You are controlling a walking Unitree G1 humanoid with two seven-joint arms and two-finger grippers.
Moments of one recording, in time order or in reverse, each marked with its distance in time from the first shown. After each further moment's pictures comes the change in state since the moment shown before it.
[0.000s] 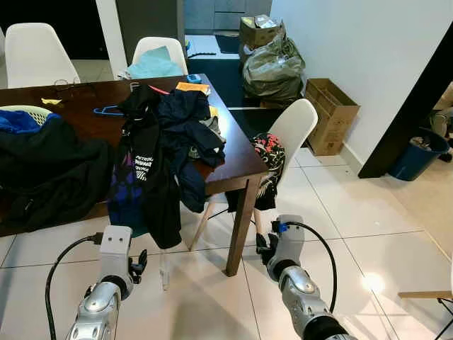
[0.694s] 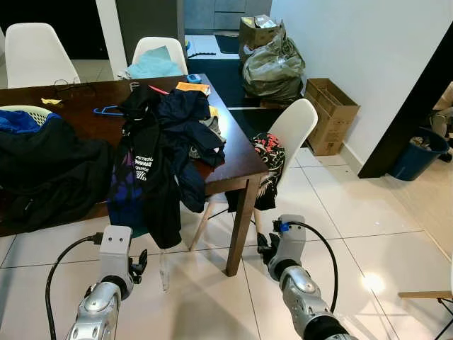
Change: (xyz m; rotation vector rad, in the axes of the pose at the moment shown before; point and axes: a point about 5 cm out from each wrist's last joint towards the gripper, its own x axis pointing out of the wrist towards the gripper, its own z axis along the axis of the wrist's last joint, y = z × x) left arm 0.000 0.000 0.000 -0.003 0.000 -0.003; right arm 0.000 -0.001 0.000 0.007 -0.003 -0.005
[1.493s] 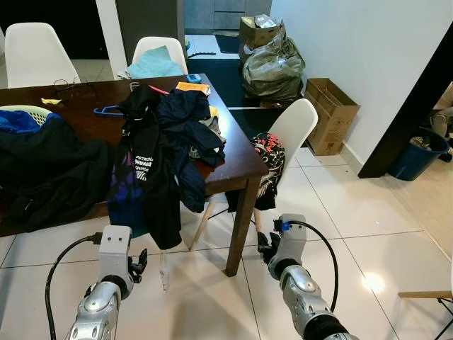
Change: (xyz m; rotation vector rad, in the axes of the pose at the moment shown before) left arm 0.001 0.000 0.001 -0.012 -0.004 0.001; right arm 0.002 0.000 0.003 0.004 -0.008 -0.001
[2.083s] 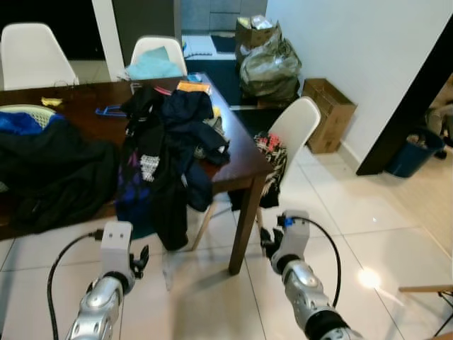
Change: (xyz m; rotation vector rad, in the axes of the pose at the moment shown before) left arm 0.003 -0.001 0.006 -0.007 -0.017 0.003; right arm 0.003 0.006 0.004 0.009 -0.009 0.012
